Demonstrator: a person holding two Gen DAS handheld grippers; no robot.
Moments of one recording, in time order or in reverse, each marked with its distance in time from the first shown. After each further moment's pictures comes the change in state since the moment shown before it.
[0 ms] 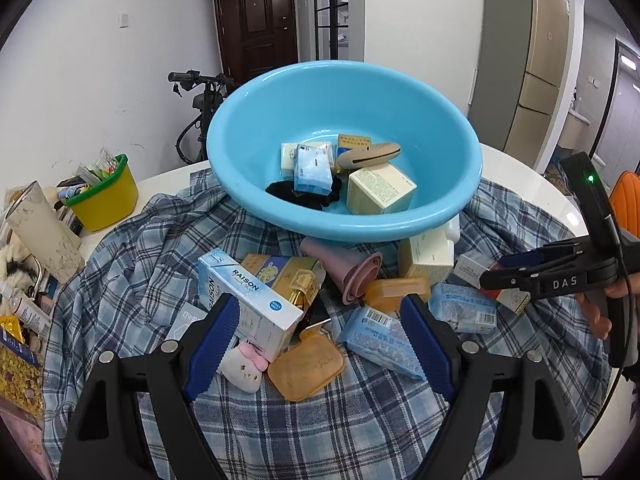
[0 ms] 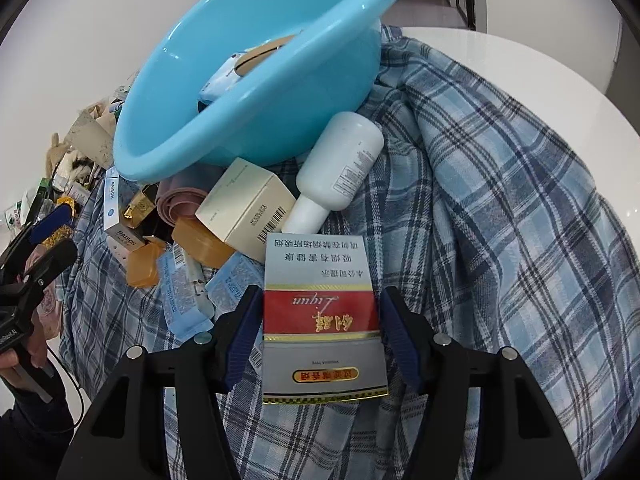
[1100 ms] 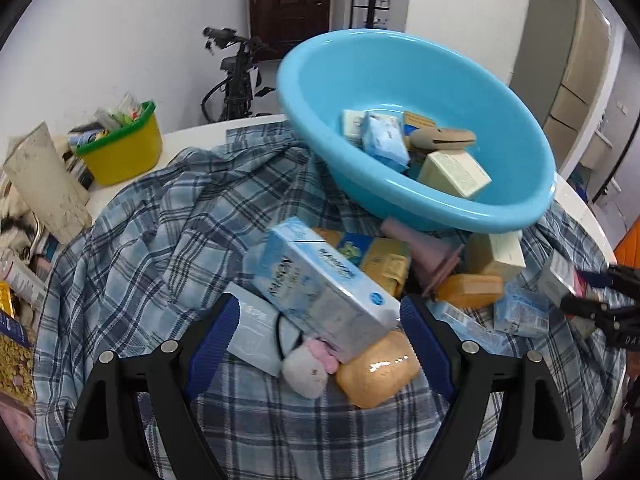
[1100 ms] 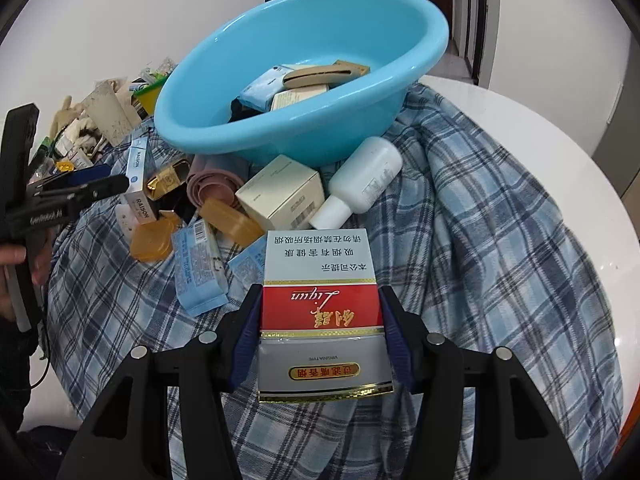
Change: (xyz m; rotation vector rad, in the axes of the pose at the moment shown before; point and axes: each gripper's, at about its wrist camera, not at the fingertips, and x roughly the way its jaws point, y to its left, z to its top) left arm 0.037 0.067 -0.005 -0.139 0.091 0.022; right arm -0.029 0.038 -0.033 -0.159 -0.118 -0.109
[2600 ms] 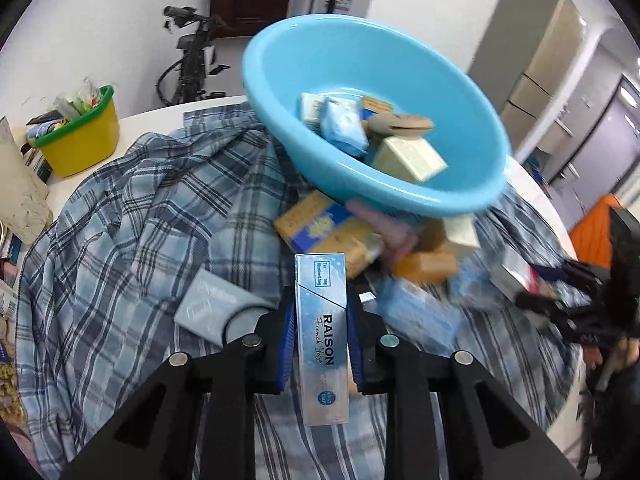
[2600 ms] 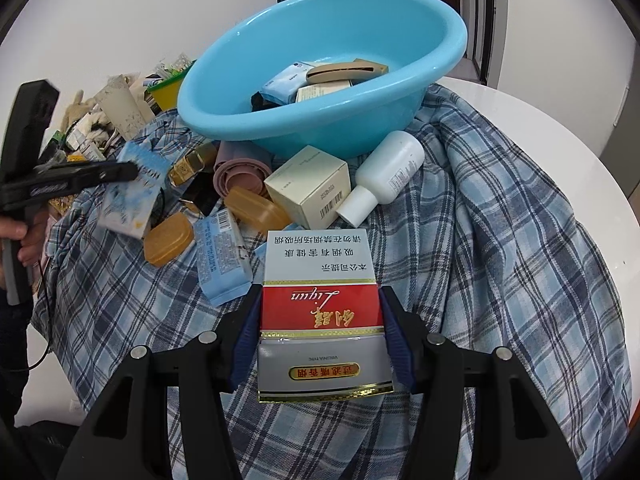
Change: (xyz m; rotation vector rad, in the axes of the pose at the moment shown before) left arm -0.018 0.002 0.003 0.063 0.095 -0.201; right arm -0.006 0.015 -0.009 -0.015 -0.017 0.027
